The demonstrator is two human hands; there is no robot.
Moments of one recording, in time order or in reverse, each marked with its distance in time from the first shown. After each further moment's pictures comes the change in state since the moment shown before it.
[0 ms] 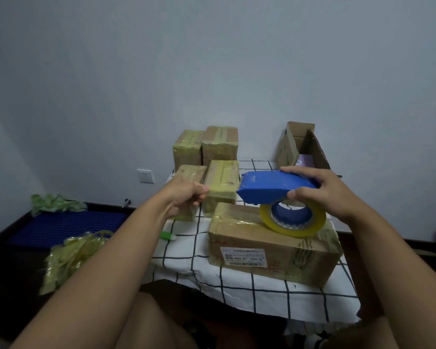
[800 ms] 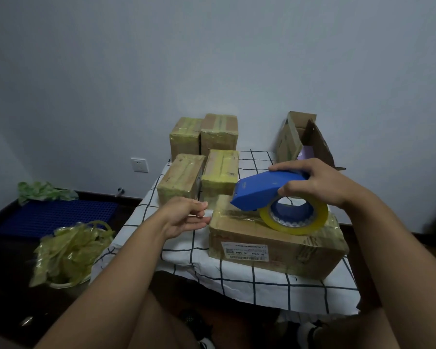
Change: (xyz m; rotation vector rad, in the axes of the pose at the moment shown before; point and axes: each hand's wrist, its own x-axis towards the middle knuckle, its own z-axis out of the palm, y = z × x) left_hand 0.006 -0.067 0.001 -0.246 -0.101 -0.216; right_hand 0.018 -0.027 0.013 -0.267 -0.175 0.075
